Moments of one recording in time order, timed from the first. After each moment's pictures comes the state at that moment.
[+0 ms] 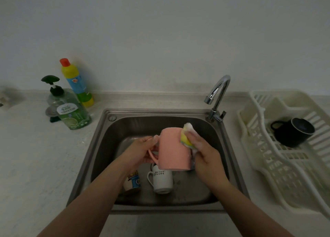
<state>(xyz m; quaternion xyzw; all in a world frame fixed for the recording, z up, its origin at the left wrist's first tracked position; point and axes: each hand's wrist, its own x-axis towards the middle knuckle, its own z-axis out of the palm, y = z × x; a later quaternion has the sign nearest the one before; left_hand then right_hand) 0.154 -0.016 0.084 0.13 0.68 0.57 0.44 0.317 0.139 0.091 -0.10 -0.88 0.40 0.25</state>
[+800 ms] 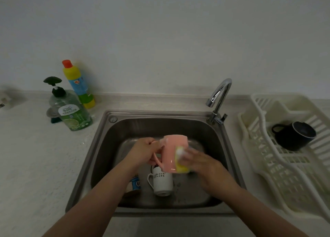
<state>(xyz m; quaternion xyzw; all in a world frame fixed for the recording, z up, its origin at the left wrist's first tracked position) 0.159 -0.006 0.094 0.17 0.80 0.46 0.35 0.328 0.163 0.072 0.10 -0.95 0.21 0.19</state>
